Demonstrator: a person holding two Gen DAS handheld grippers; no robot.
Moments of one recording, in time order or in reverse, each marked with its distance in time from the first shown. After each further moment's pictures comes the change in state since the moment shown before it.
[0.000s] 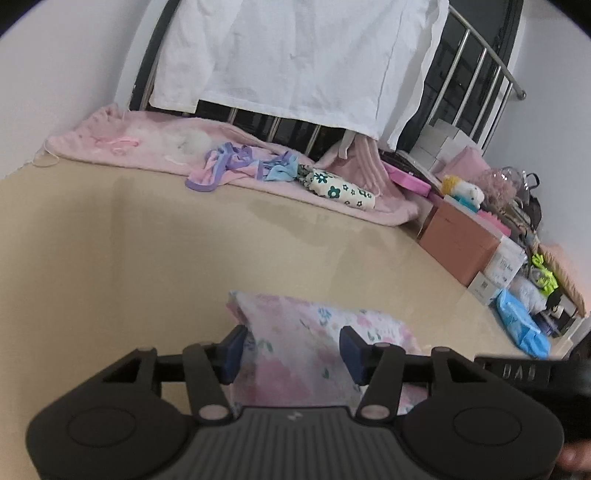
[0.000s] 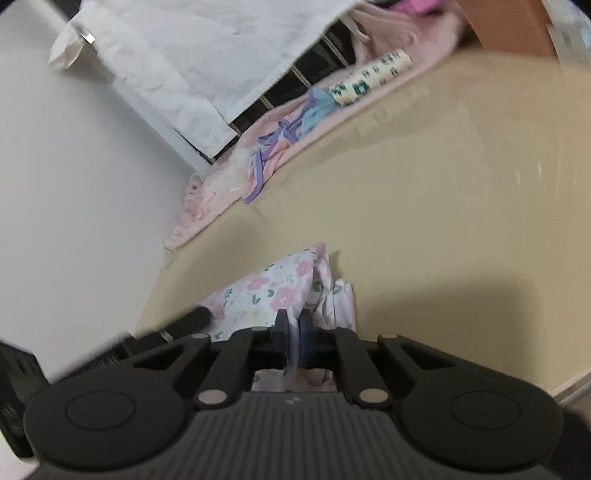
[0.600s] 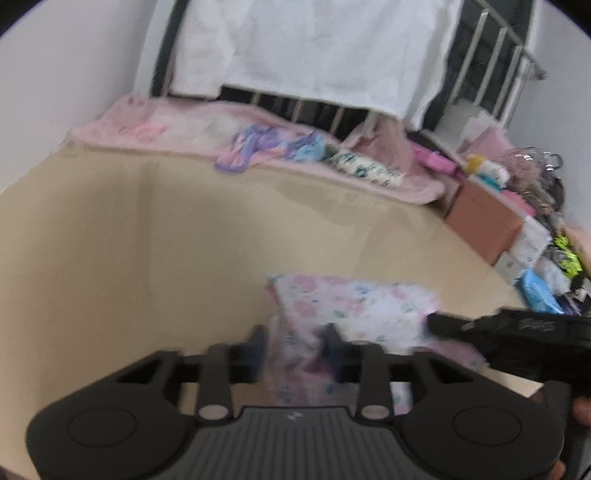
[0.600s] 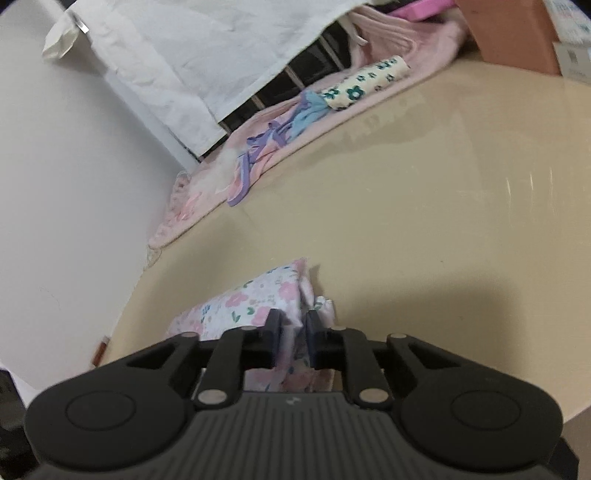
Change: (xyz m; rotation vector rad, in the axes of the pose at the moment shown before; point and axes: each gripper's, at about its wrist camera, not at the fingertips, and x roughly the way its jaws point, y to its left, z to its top) left arm -0.013 0.014 -0.001 -0.011 0.074 0.111; right arm 0.006 0.003 0.014 -0.088 -0.021 -0.097
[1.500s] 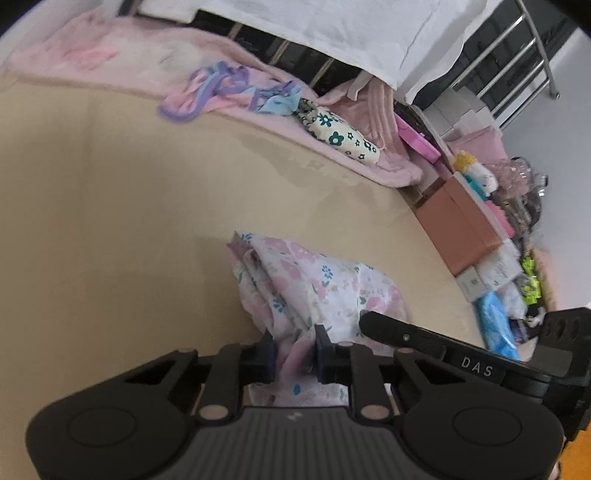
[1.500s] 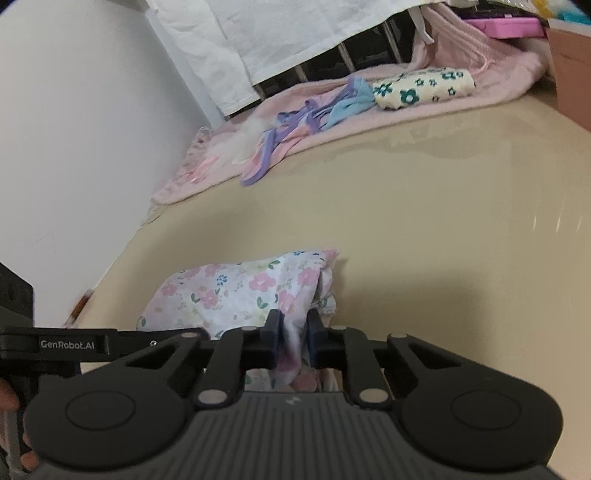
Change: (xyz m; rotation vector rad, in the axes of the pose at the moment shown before) left arm 0.094 -0.013 0.076 -0.110 0.227 -0.217; right arm 0.054 0.006 0.068 -0.272 0.133 0.012
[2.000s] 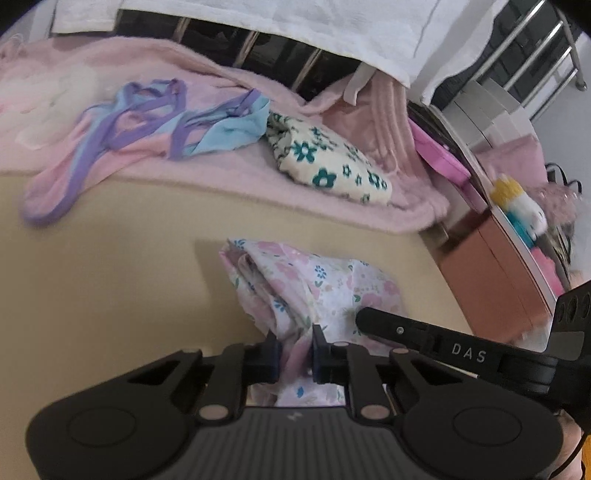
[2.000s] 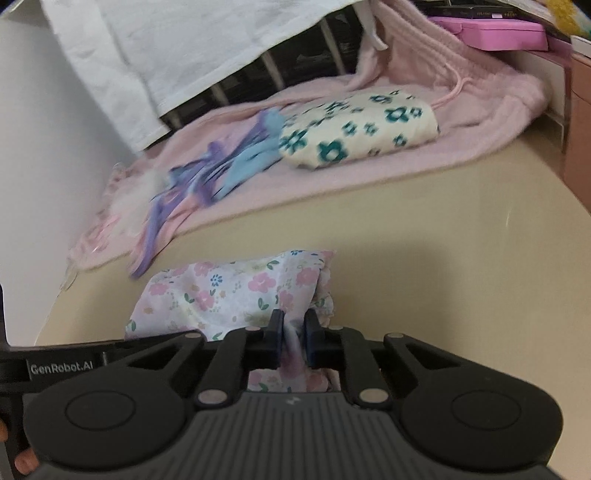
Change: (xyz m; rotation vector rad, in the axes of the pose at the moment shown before) left arm 0.149 -0.044 0.141 0.020 0.007 0.031; right arm 0.095 -0.110 0.152 0.058 0.043 -0.096
